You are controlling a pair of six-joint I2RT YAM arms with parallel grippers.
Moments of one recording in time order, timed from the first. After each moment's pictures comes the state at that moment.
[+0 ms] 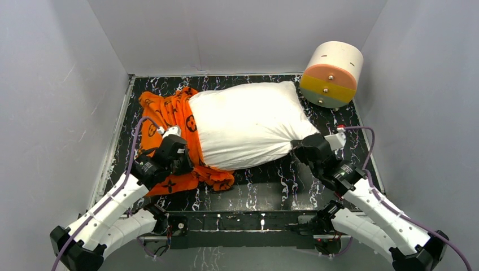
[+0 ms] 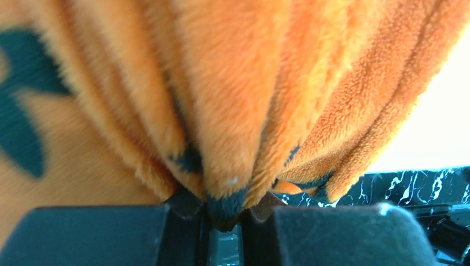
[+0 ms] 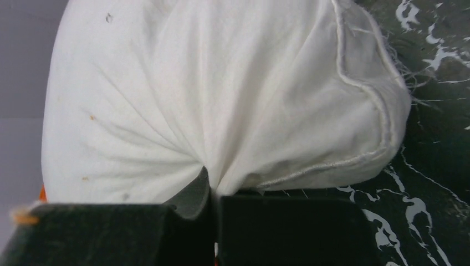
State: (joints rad) left arm -0.62 0.85 0.78 -0.85 -0.21 -0.73; right arm 0.70 0.74 0.67 -0.54 0.52 1.33
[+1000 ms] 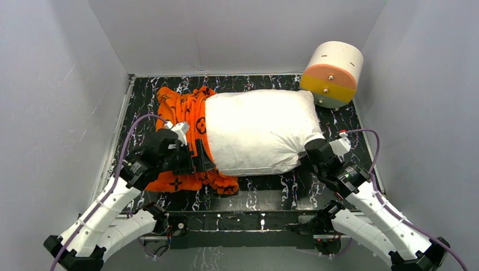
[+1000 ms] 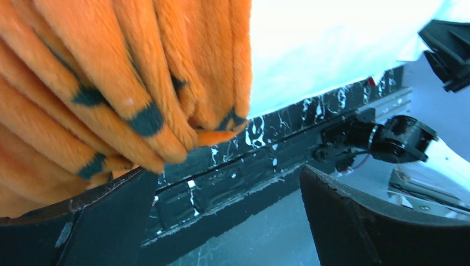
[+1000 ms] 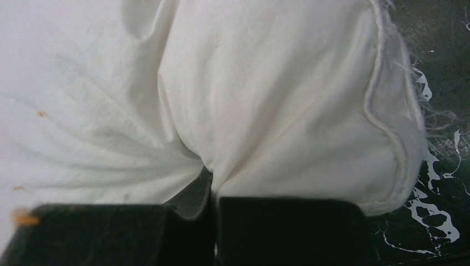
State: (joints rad) left arm -0.61 0.83 0.93 -0.89 0.16 -0.68; right arm 0.67 0.71 0.71 -0.82 0.50 1.27
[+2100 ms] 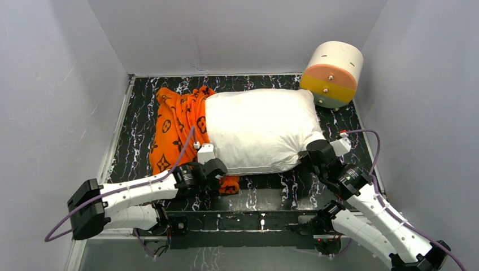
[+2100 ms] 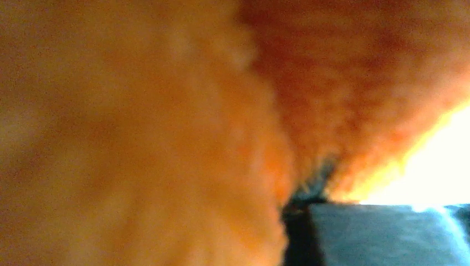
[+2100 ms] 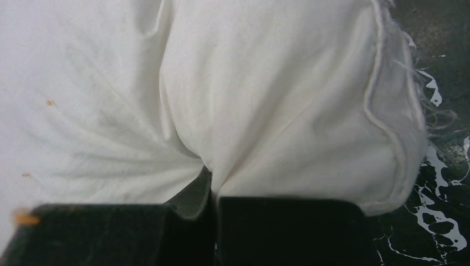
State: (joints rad) left arm -1.09 1.09 0.62 -0.54 -0.42 -1.00; right arm 0.67 0.67 0.68 -0.77 0.46 1.25
